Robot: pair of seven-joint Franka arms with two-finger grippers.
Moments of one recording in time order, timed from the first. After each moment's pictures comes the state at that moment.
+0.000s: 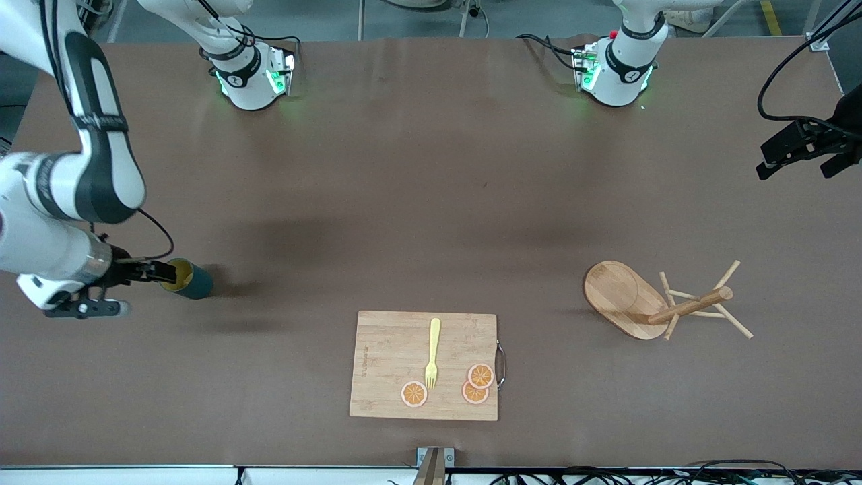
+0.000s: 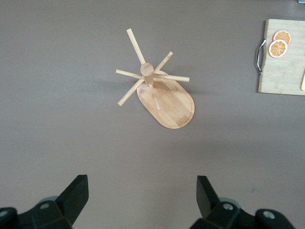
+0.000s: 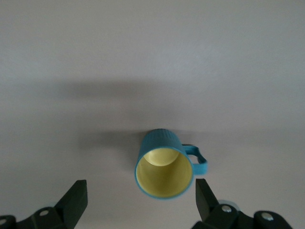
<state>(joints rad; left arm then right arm) -0.04 -0.03 0.01 -1.54 -0.02 1.59 -0.04 -0.03 0.41 -0.03 -1.72 -0.02 2.03 -0.08</state>
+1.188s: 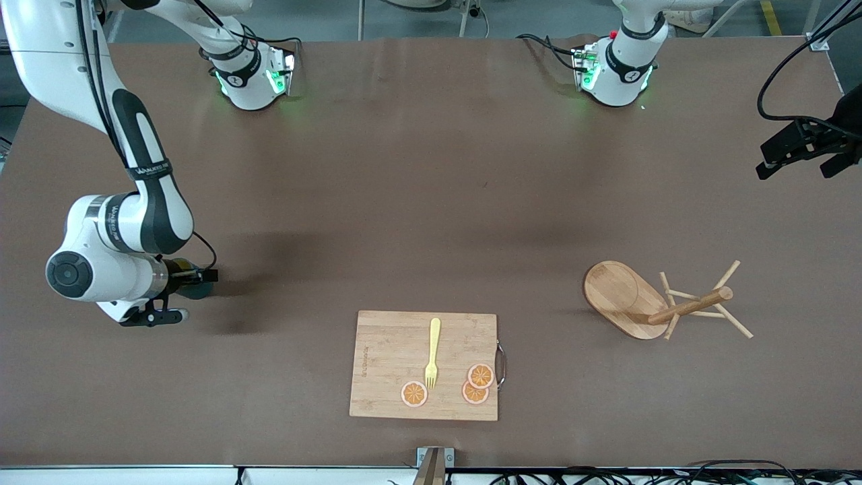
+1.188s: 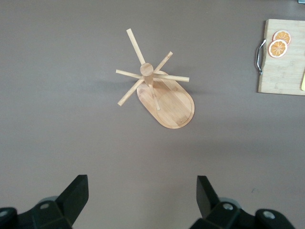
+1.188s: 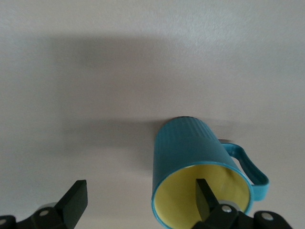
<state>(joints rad) -0.04 -0.03 0.01 -1.54 -0.02 1.59 -0.04 0.00 0.55 -0.03 -1.72 -0.02 2.02 -0.08</state>
